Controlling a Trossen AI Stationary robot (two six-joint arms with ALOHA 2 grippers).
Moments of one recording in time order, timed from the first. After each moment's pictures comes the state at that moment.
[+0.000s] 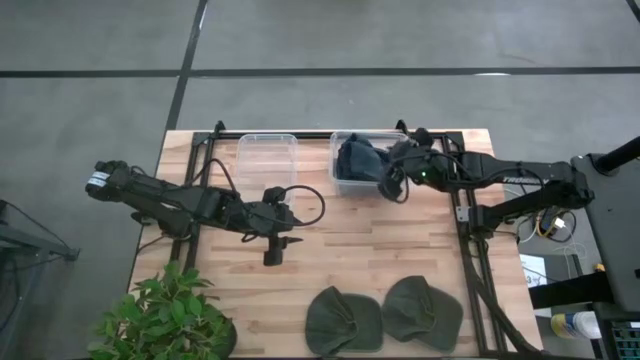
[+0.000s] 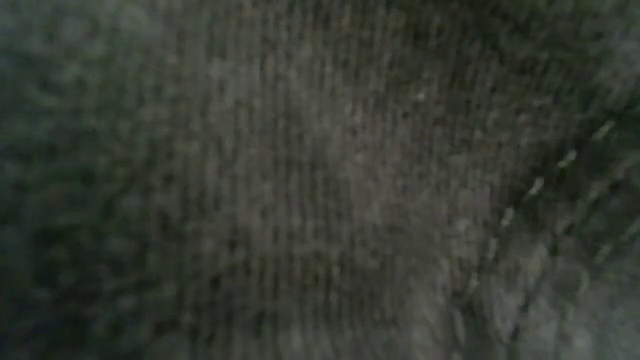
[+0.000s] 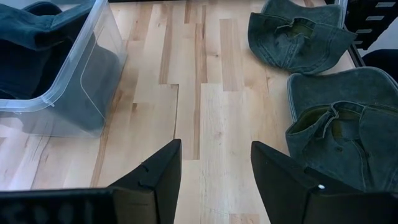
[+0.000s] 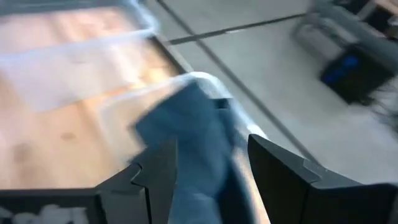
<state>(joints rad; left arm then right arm) -0.25 1.28 1.16 -0.53 -0.22 -0.15 -0.08 1.15 1.13 -0.66 0.62 0.15</state>
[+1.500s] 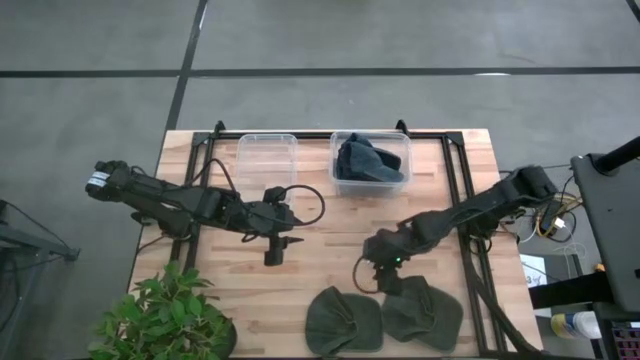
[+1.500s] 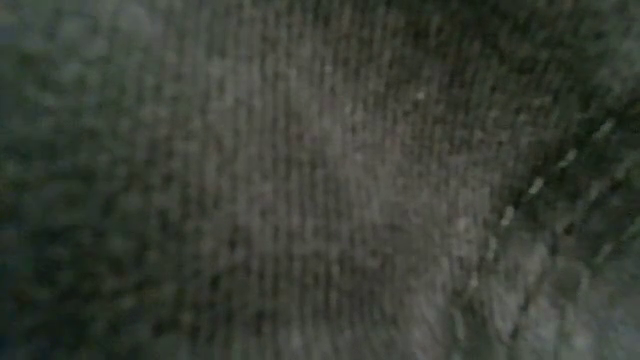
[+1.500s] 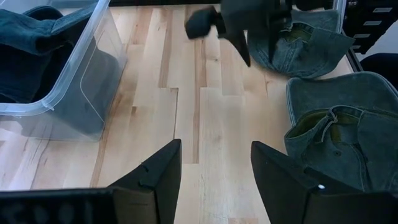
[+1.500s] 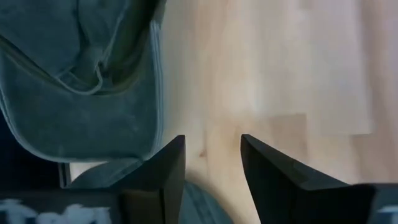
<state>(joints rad) -0.25 1.28 1.16 -0.52 -0.22 -0.15 0.32 1.53 0.97 -0.53 -0.18 0.57</state>
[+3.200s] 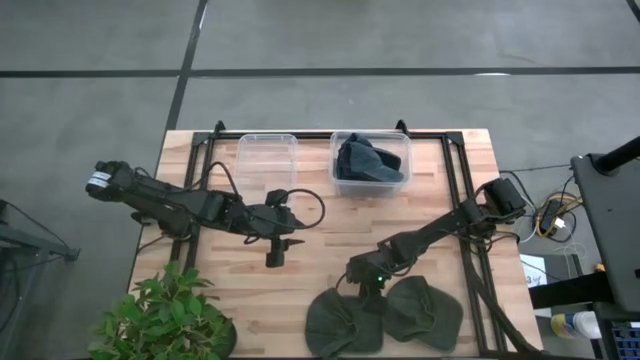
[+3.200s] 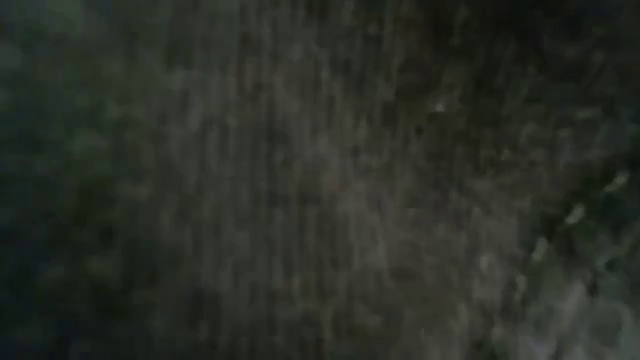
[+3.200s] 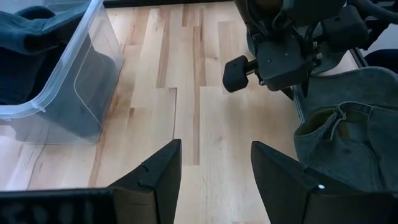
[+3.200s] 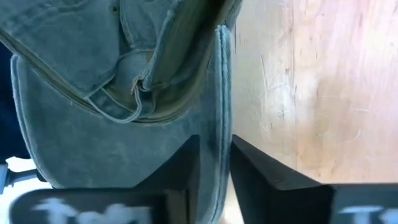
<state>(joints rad) -0.25 1.29 1.09 -0.44 -0.22 -0.13 0.37 1.81 0.99 -0.17 -0.37 0.63</state>
